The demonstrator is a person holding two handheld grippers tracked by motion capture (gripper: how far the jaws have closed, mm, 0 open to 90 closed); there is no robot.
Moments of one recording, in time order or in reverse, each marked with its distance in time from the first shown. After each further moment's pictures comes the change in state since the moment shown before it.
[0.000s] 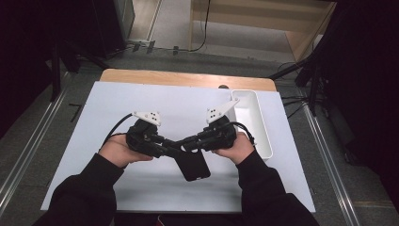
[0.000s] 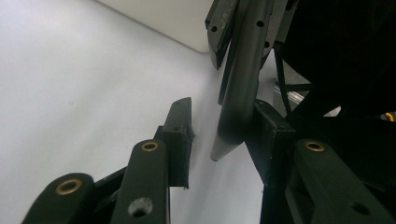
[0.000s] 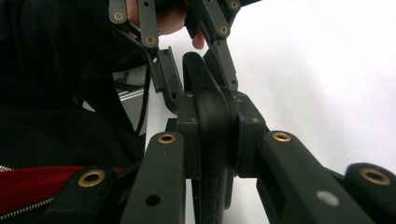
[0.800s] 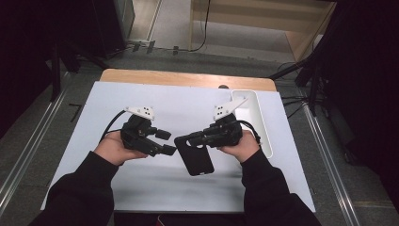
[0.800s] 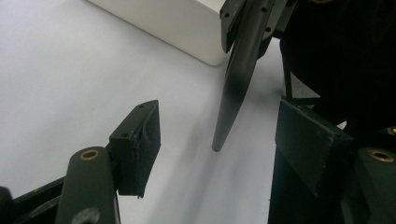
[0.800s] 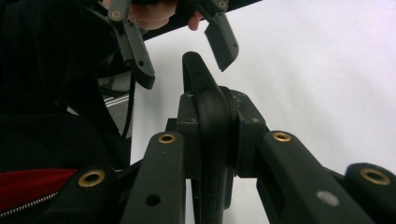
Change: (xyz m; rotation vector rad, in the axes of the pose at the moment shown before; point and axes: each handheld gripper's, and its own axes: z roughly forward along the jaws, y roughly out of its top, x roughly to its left) left arm 0.007 0.000 -0.014 -0.063 0.023 -0.010; right arm -0.002 -0.003 -0.015 -0.027 -0.069 0.001
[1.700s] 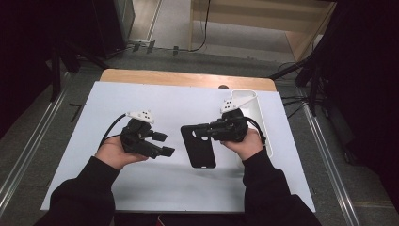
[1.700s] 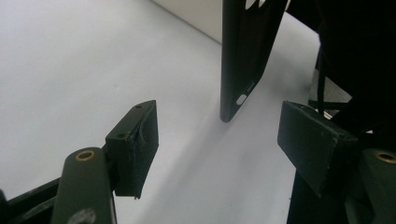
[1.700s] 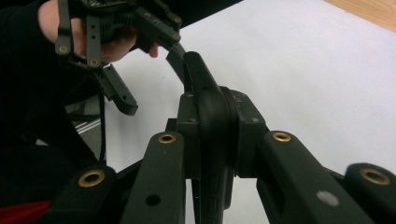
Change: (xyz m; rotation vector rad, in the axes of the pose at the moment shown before) left arm 0.003 -0.013 0.005 0.009 0.091 -0.051; right arm -0.005 -0.002 -0.016 -0.057 -0.135 0.102
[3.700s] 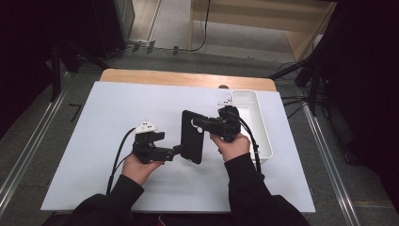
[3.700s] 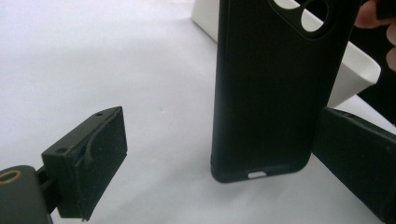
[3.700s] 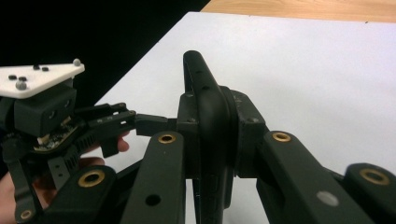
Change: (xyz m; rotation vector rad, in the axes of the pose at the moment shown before) left arm -0.001 -0.036 0.050 -0.281 0.264 -0.231; right arm 0.001 -0.003 0.023 -0.154 -0.286 0.365
